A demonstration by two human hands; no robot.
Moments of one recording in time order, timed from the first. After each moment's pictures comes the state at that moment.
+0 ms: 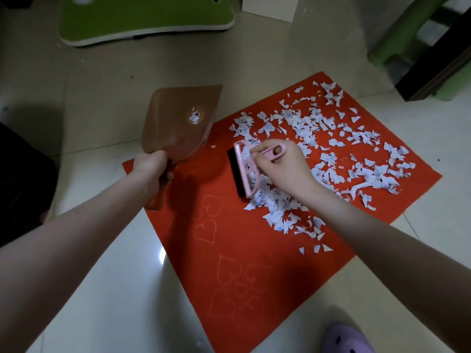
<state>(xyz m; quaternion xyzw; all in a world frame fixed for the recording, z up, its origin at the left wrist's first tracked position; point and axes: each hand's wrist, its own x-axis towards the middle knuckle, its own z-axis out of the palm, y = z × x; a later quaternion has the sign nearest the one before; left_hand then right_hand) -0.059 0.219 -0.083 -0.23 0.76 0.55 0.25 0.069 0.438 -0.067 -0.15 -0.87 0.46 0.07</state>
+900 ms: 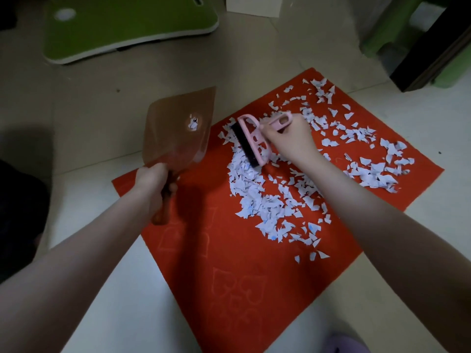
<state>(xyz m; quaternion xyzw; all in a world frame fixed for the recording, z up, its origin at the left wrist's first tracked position) -0.056 0.255 -0.082 -0.22 0.74 0.57 0.27 0.027 0.509 -0.065 -0.21 -0.85 0.46 0.13</state>
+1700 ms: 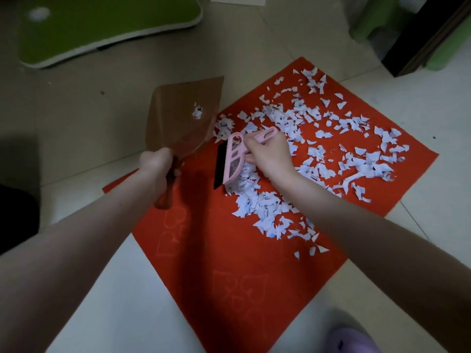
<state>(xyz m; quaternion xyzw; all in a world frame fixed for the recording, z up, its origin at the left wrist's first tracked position) -0.074 0.294 -0.066 -0.20 0.78 0.53 0.27 0.029 0.468 -0.093 -0.35 -0.69 0.63 0.11</state>
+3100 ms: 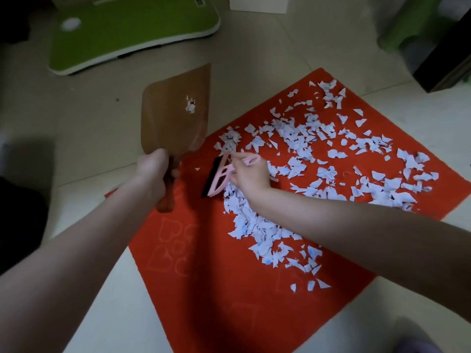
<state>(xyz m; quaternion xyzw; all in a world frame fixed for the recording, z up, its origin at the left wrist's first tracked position) -0.092 0.318 -0.072 -0.26 0.76 0.57 0.21 0.001 0.456 -0.119 -0.39 -0.63 0.68 0.04</state>
